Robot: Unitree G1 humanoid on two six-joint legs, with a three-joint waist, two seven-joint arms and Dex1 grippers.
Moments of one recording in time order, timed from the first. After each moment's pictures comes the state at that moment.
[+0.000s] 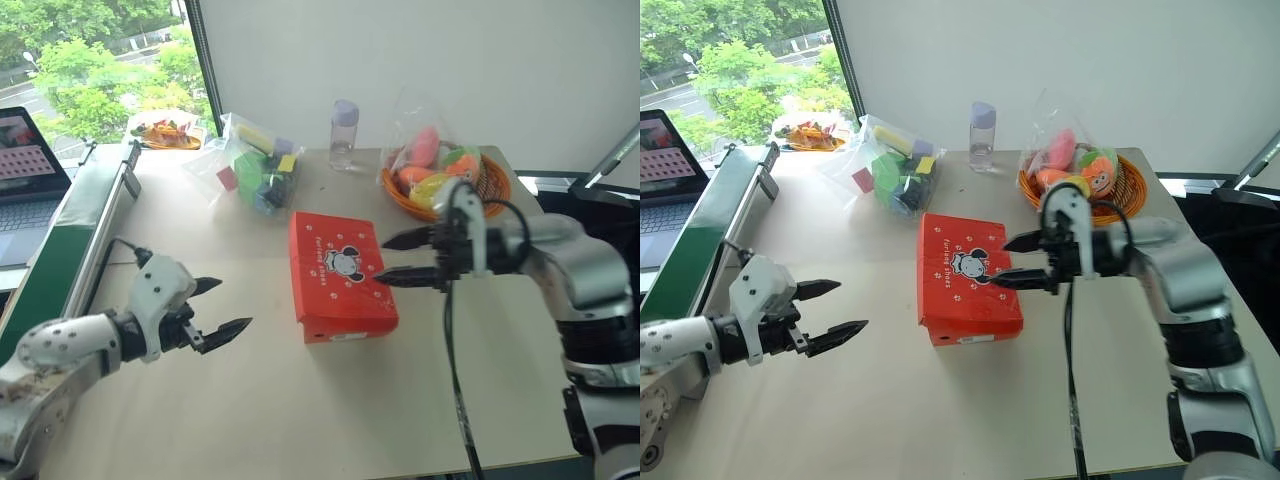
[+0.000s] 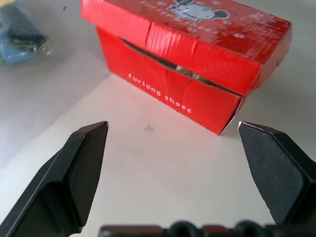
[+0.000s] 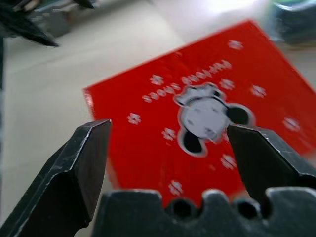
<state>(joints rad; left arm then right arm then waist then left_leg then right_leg) 0.19 0.77 0.36 -0.74 -0.65 0.81 -0.62 -0.54 -0.77 -0.07 -0.11 0.43 0.84 1.13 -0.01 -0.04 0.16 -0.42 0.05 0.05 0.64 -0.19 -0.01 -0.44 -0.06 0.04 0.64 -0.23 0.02</state>
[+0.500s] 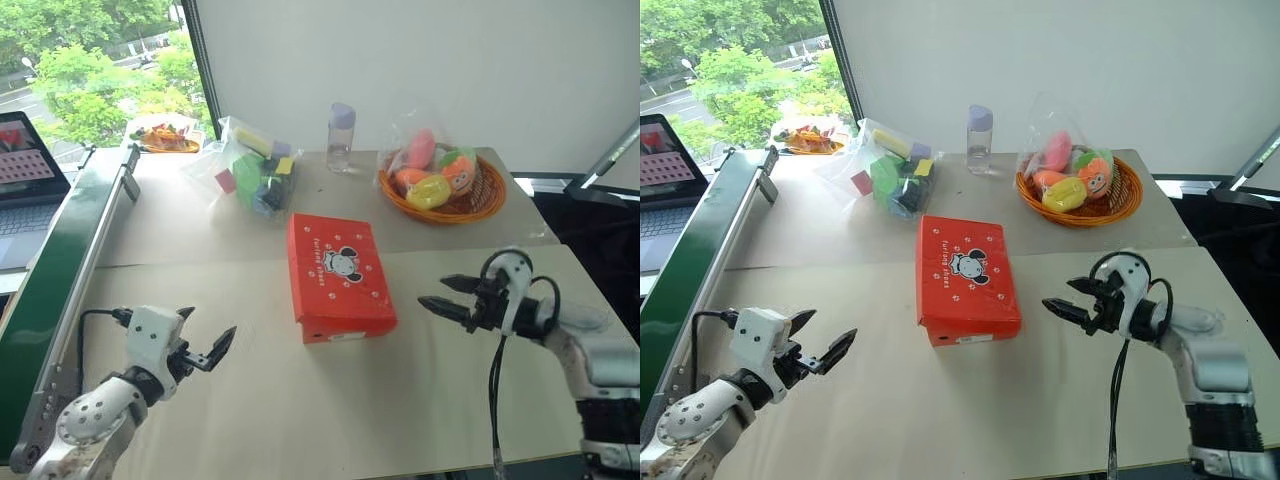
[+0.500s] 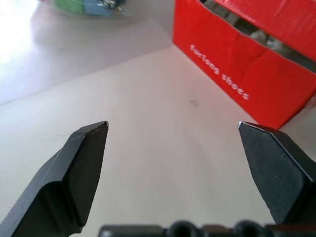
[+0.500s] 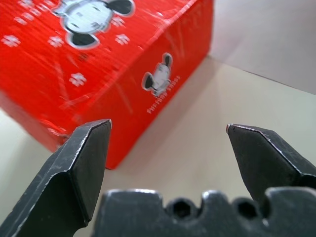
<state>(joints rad) 0.39 0.44 0.28 -0.65 -0.33 0.49 -0.37 -0.17 -0.63 -0.19 -0.02 0.40 0.52 0.94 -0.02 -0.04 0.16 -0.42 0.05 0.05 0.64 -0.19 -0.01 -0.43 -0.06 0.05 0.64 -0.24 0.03</state>
